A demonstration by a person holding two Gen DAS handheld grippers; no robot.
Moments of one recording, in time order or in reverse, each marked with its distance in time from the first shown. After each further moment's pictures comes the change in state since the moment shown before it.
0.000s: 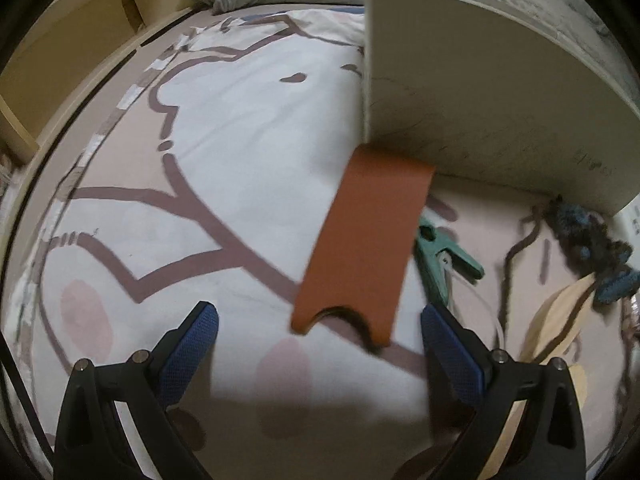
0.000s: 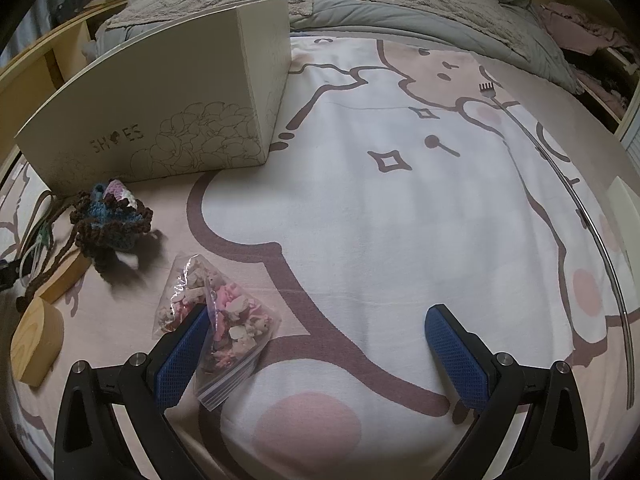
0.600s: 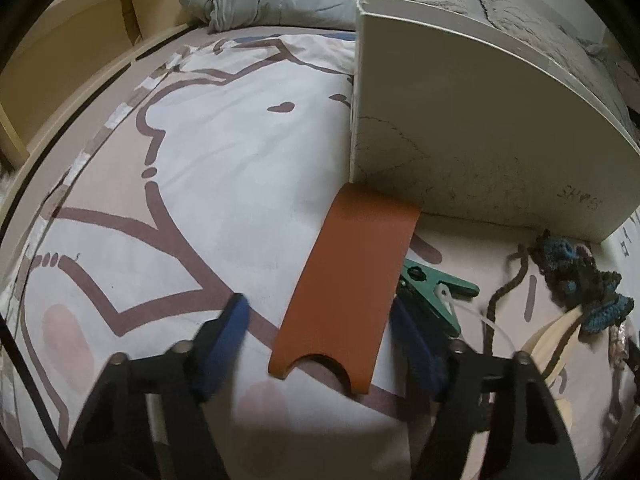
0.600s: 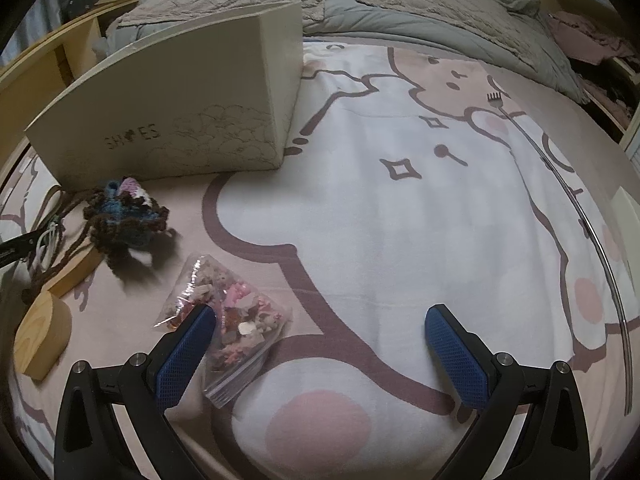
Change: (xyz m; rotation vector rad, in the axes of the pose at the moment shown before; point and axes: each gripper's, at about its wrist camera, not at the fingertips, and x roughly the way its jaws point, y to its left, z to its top) left arm 0.002 0.000 0.010 -0.012 -0.095 -0.044; right arm -0.007 0.008 -0.003 -0.032 -0.024 0.022
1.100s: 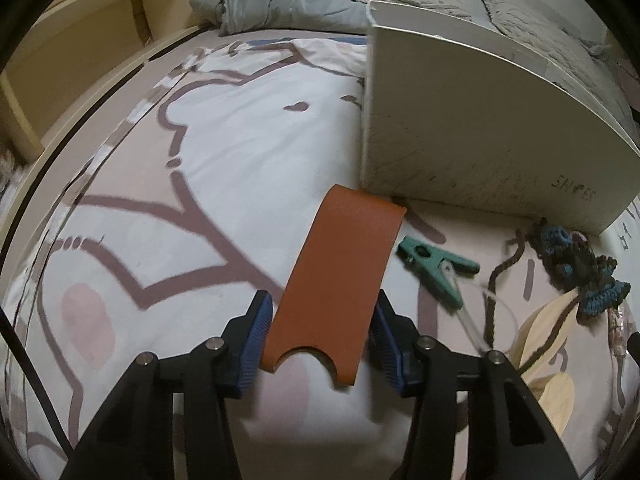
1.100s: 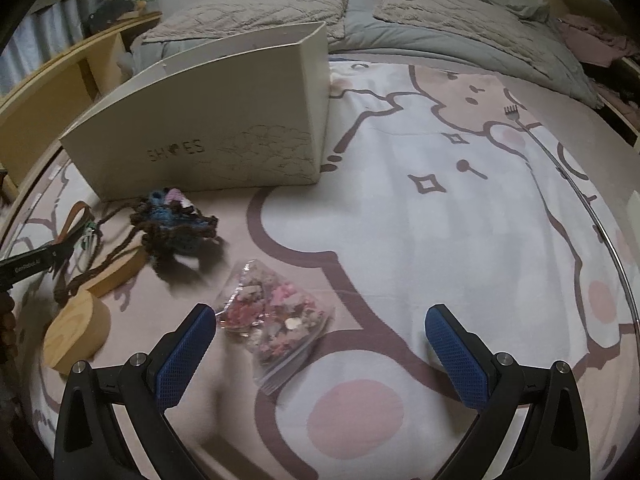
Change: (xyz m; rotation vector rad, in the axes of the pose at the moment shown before) left arm -0.015 0.007 -0.012 -0.017 0.000 0.029; right arm -0.015 0.008 -0.003 0.000 -0.057 0.097
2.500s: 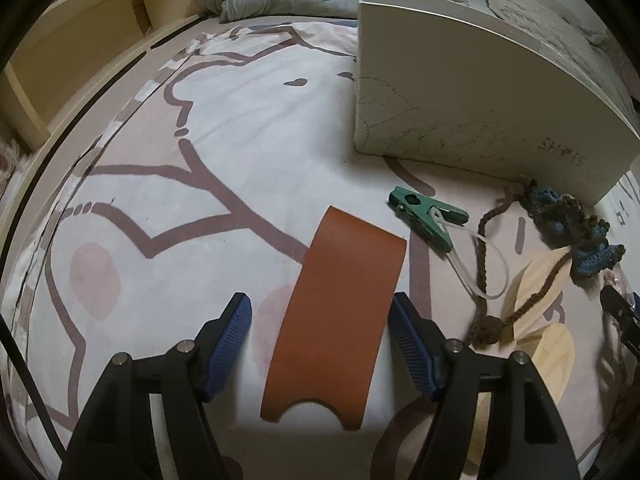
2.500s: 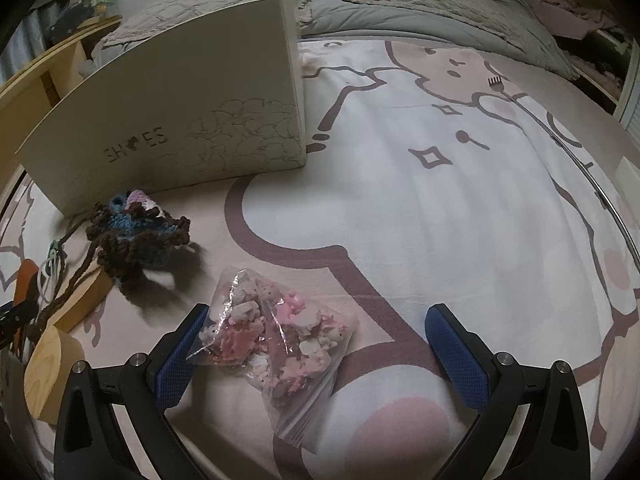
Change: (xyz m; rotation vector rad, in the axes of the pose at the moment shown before) left arm -0.011 -0.008 -0.019 0.024 0.046 0.009; right arm 0.033 0.008 0.000 0.110 0.041 -0.095
